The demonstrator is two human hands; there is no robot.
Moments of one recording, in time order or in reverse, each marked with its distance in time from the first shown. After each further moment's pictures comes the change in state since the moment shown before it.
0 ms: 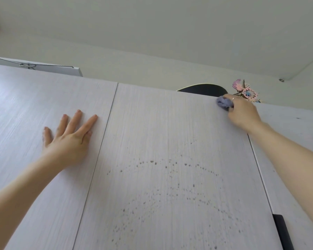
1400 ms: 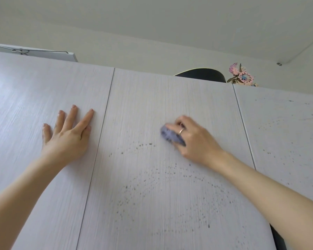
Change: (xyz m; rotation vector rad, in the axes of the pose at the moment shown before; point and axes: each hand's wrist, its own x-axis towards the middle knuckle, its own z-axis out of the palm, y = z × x) left_hand -0.024 -0.004 0.010 -0.007 0.021 0.013; right_hand -0.126 -0.103 0.016 0.164 -0.032 -0.629
